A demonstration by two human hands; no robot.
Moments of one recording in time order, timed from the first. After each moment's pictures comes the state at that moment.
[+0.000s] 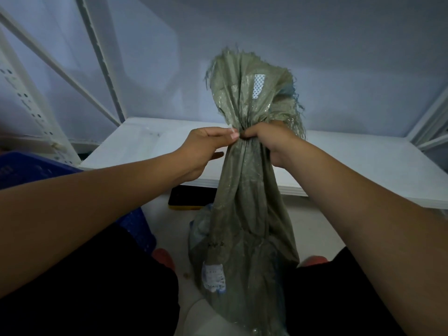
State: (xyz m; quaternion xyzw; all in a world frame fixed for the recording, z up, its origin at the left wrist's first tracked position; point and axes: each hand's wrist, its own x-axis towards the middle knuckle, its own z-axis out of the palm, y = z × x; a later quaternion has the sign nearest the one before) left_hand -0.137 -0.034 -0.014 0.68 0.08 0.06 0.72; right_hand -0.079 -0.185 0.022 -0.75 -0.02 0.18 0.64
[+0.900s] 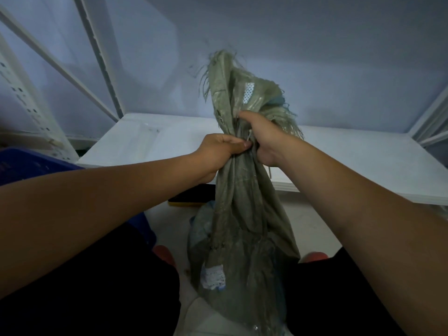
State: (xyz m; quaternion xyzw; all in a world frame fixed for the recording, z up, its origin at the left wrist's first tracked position) left_hand -0.127 -0.059 -0.035 0.66 0.11 0.05 0.74; right_hand -0.073 -0.167 0.010 -0.70 -0.04 0.26 0.66
